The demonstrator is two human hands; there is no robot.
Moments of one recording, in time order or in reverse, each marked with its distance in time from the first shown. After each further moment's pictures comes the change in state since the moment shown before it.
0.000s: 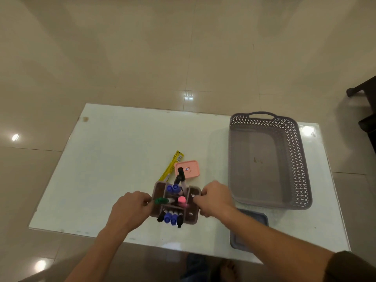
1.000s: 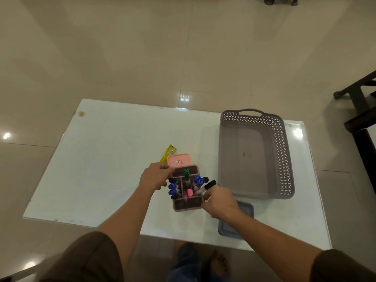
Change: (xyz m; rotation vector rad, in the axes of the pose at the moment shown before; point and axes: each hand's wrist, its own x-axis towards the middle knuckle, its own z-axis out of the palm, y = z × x) left_hand 0.054 0.077 0.013 -0.583 -0.060 -0.165; right_hand -0.012 0.062 -0.001 -0.238 0.011 -0.090
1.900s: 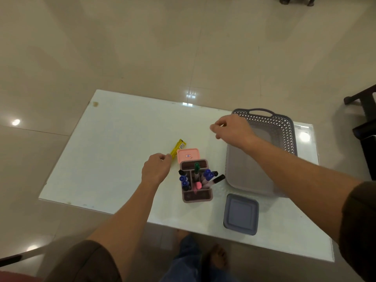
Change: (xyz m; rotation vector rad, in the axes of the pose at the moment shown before) left_hand -0.024 -0.009 -0.021 -0.172 0.230 -0.077; right_hand 0.018 -0.089 -0.157 0.108 0.288 -0.235
